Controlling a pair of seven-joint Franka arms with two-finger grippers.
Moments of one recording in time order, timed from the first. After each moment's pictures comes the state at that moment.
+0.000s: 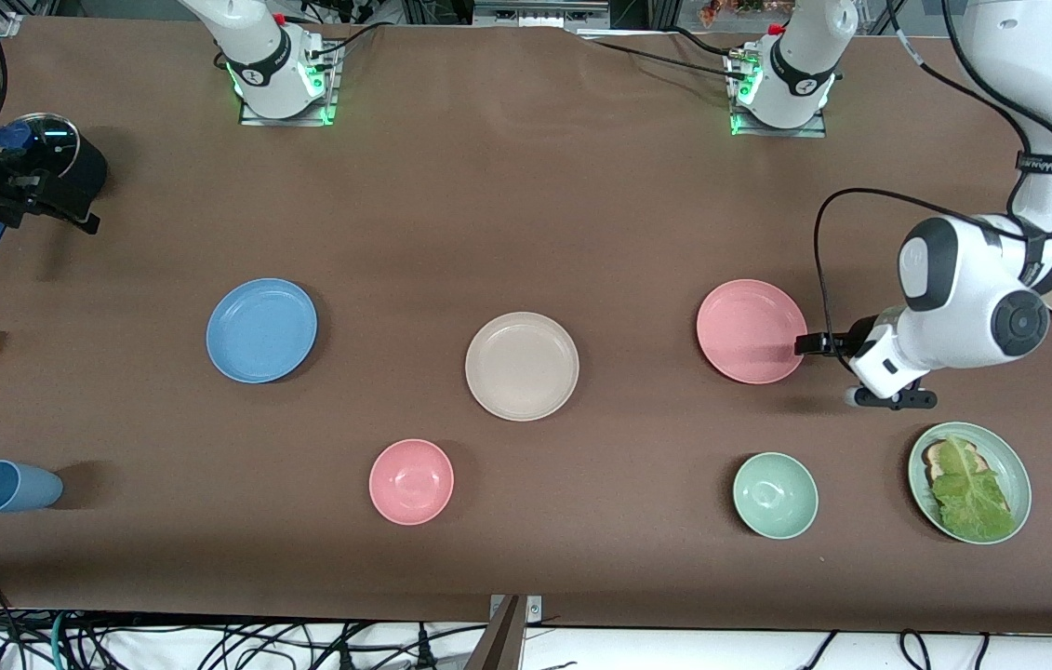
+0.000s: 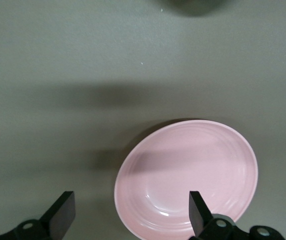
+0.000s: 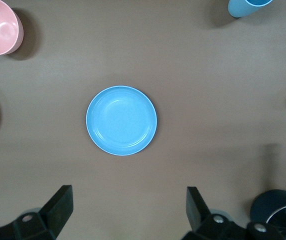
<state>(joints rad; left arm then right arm) 0.01 0.39 -0.01 -1.93 -0.16 2.15 0.12 0.05 -0.04 -0.08 -1.69 0.01 1.63 0.05</state>
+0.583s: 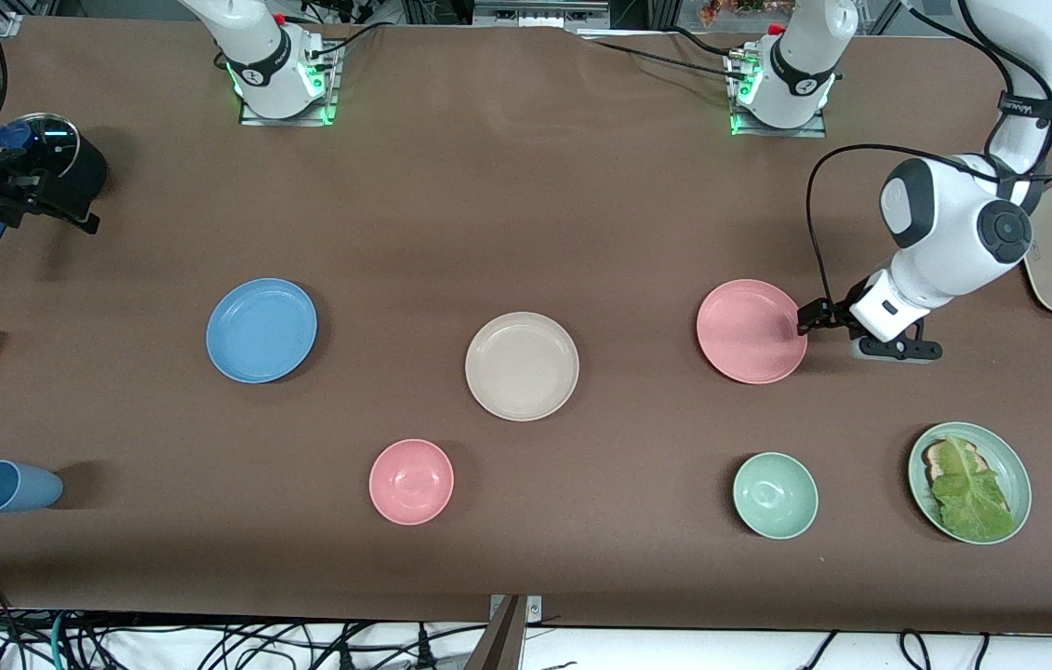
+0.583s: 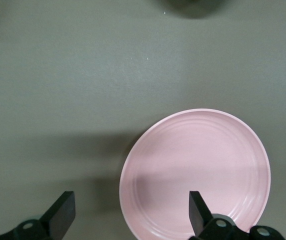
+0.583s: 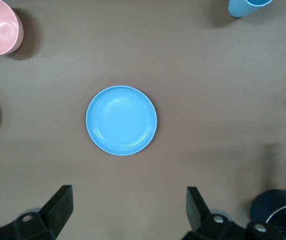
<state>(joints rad) 0.00 0.23 -0.01 -2.24 -0.23 2.48 0.16 0.05 -0.04 -0.08 -1.69 0.01 1.63 0.05</state>
